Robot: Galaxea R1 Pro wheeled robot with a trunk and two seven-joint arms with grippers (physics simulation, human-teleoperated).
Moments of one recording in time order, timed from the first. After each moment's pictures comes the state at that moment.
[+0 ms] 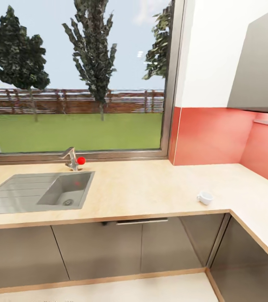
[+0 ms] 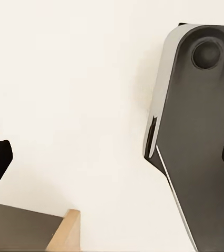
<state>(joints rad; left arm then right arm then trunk) 0.04 0.09 -0.06 0.03 0.20 -0.22 0.10 -0.20 -0.08 -0.01 -0.08 0.09 0.12 0.18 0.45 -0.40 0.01</state>
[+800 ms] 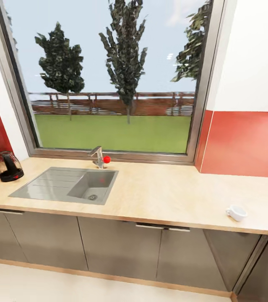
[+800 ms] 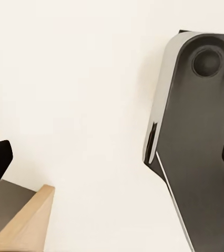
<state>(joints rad) 0.04 0.09 -0.06 0.03 0.21 -0.22 0.10 -0.20 -0.08 -0.01 -0.08 0.09 0.12 0.18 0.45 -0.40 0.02</state>
